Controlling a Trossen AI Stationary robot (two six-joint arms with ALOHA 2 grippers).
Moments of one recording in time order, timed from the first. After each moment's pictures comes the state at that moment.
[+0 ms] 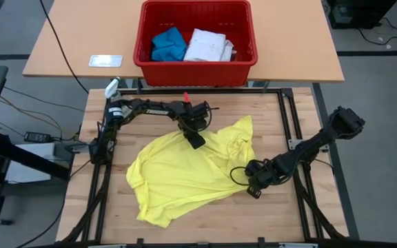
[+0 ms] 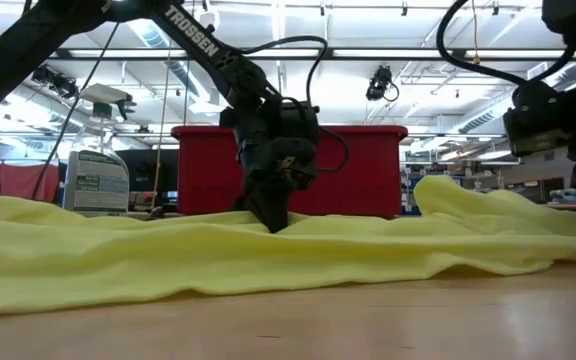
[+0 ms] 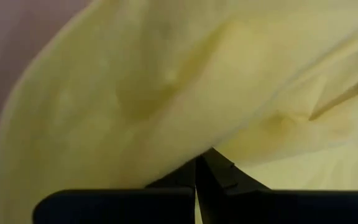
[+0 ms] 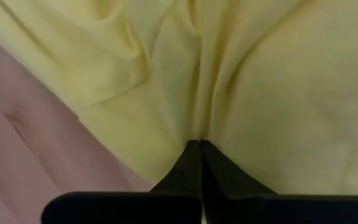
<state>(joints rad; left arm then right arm) 0.36 2.13 1.47 -0.69 0.38 -0.20 0.52 1.45 0.61 -0.50 0.06 1.18</state>
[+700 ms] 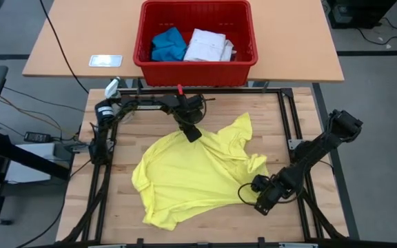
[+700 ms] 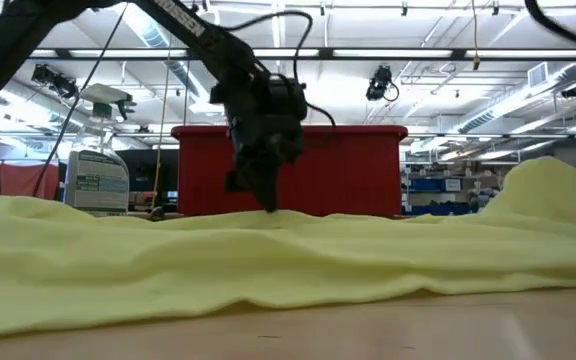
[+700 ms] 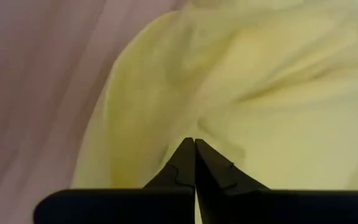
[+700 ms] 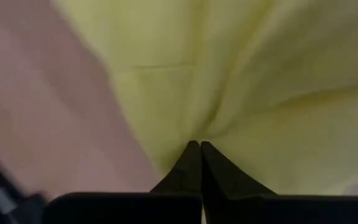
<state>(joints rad) 0.39 1.98 1.47 -0.79 0.31 -0.16 0.73 1.49 0.72 -0.51 -0.09 1.43</state>
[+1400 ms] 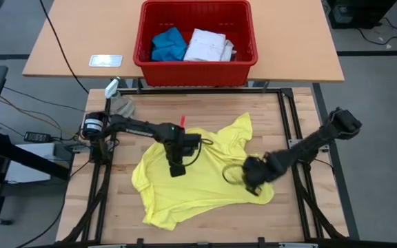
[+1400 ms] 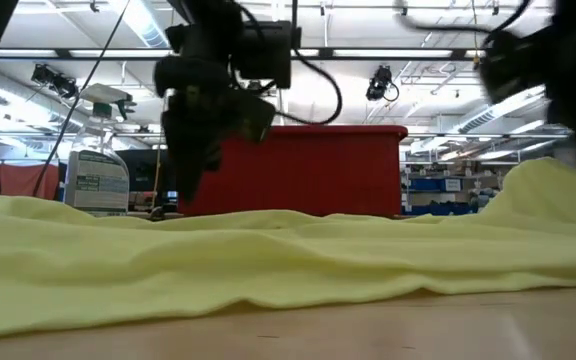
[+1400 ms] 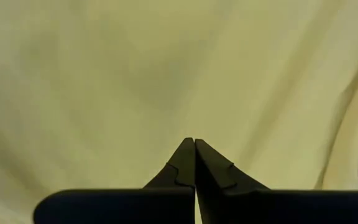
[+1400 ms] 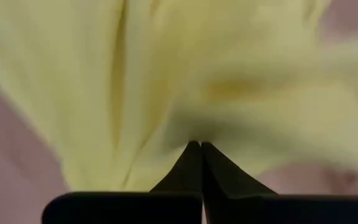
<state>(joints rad) 0.01 1.85 1.30 -0.96 0.27 -0.25 0.42 1.48 0.94 -0.98 0.03 1.01</state>
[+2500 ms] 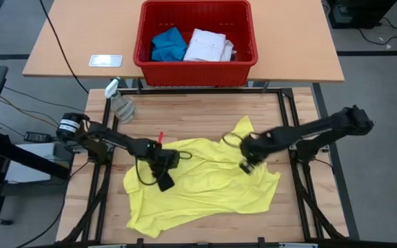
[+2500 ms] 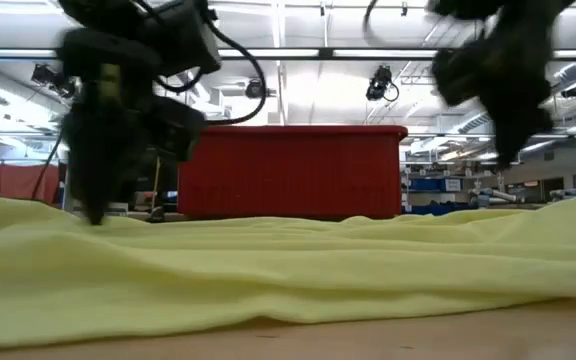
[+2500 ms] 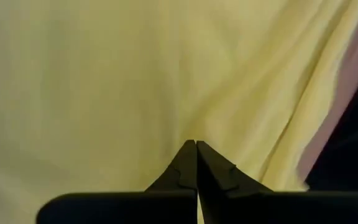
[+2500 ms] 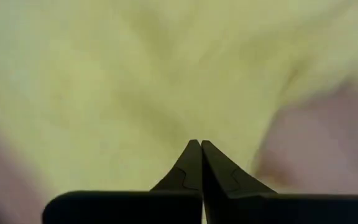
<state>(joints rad) -0.12 1.59 0.82 -0.41 0.41 -0.73 0.09 1.32 0.84 -0.81 -0.03 0.90</state>
